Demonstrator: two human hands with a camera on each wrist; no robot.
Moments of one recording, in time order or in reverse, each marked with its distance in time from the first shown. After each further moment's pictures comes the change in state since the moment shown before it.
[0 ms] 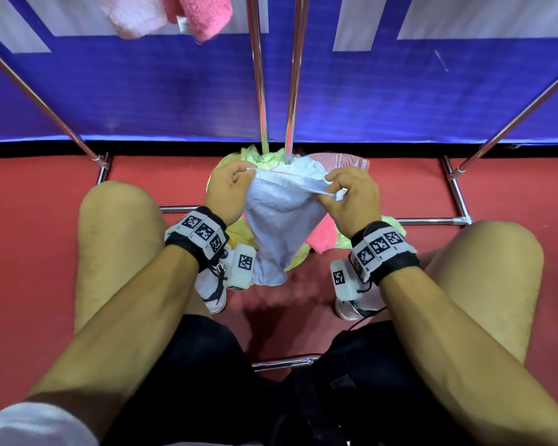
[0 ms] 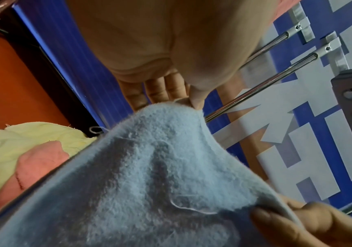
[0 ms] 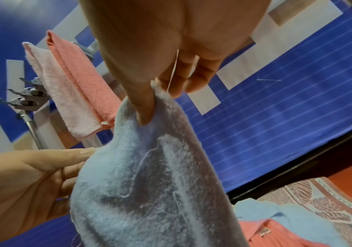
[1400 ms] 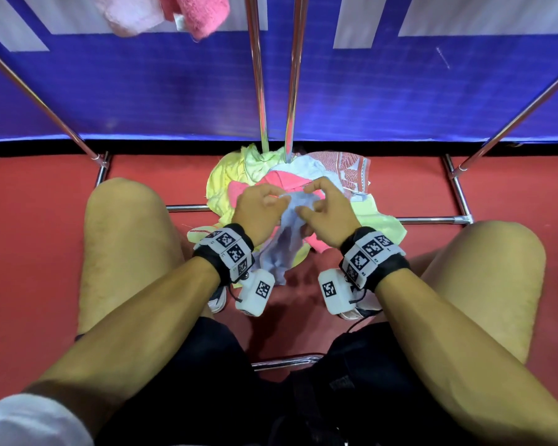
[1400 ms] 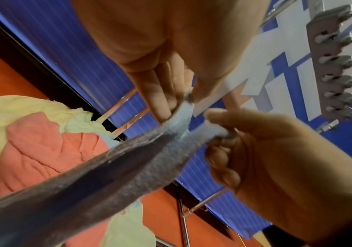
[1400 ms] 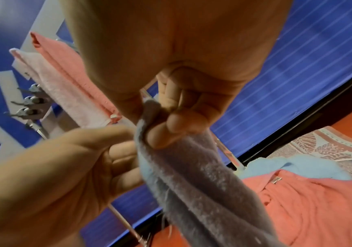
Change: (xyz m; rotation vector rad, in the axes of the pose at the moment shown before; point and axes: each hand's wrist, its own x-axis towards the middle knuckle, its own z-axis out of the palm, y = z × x) left_hand -0.025 -0.011 0.046 -0.008 -0.092 -0.180; right_hand -0.013 -0.028 0.015 0.368 -0.425 0.459
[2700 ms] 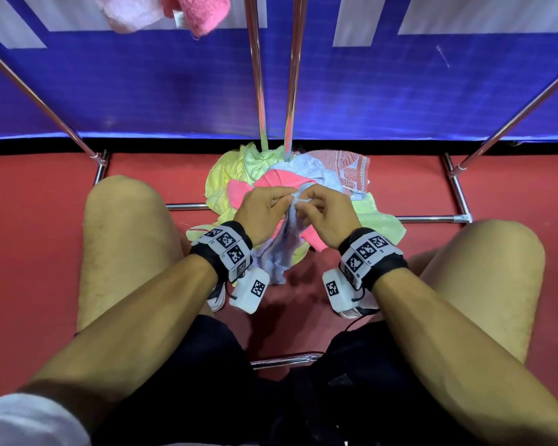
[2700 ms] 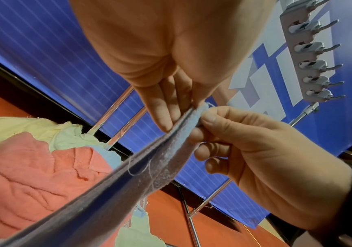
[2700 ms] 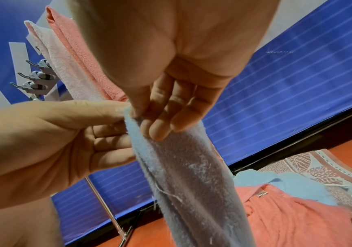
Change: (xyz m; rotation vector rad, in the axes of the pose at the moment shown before) left_hand 0.003 -0.004 -0.001 0.049 -0.211 0.156; right_hand 0.006 0.015 -0.001 -0.096 0.034 -0.152
